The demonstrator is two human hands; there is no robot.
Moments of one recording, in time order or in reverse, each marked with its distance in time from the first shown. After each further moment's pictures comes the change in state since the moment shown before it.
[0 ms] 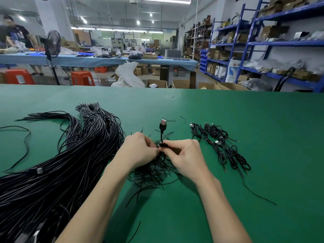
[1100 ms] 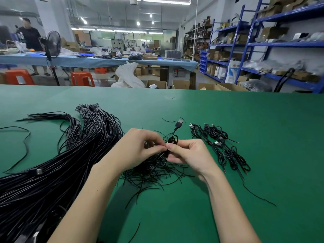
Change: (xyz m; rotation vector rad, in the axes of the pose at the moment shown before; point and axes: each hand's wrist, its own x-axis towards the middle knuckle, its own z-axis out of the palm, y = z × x) left_hand 0.002 -0.013 -0.013 -0.012 0.063 0.646; right_hand 0.002 -0.016 -0.022 0.651 -0.137 0.541
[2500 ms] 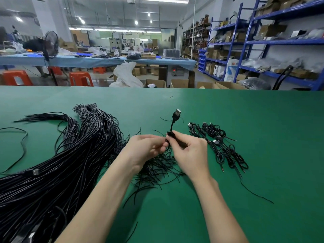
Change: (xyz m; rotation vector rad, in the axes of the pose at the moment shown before) left_hand 0.013 0.027 0.030 -1.027 0.153 -0.783; right_hand 0.011 0.023 0.004 -0.509 0.377 -0.689
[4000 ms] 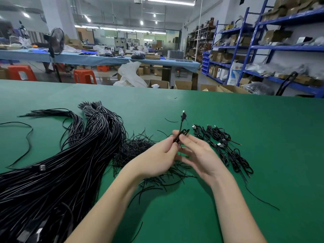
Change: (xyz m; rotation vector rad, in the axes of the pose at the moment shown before) left_hand -0.006 -0.011 0.004 0.689 -0.336 0.315; right_hand 0.010 -0.019 -0.024 0.700 -0.384 0.736
